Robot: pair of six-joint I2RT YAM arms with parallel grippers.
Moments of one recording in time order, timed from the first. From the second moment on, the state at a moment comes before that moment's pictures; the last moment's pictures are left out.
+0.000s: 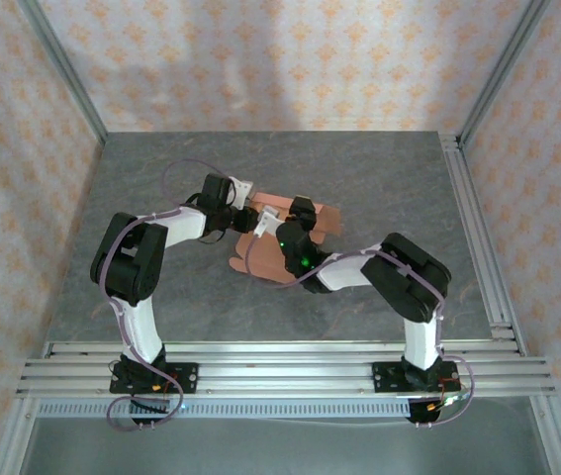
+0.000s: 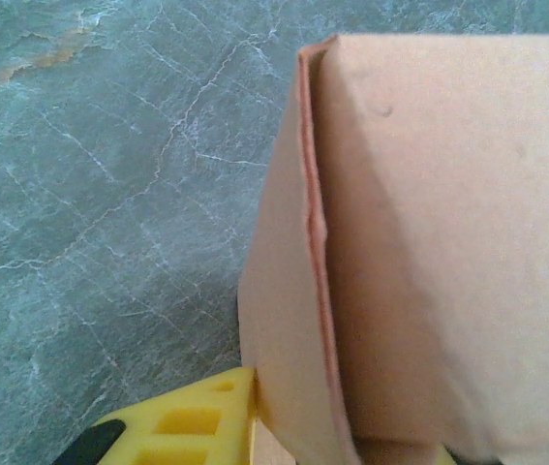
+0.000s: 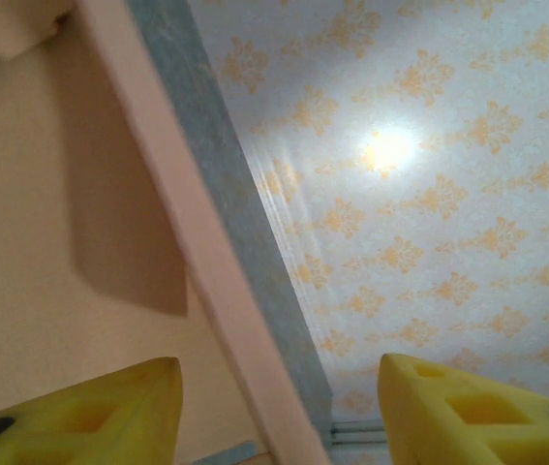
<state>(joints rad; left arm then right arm) -0.27 1.90 1.10 -0.06 0.39 -0.11 0.87 1.88 0.90 0.74 0.84 -1.05</state>
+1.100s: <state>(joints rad) -0.34 1.85 1.02 -0.01 0.23 -0.06 0.73 1.44 1.15 -0.02 0.46 0.12</state>
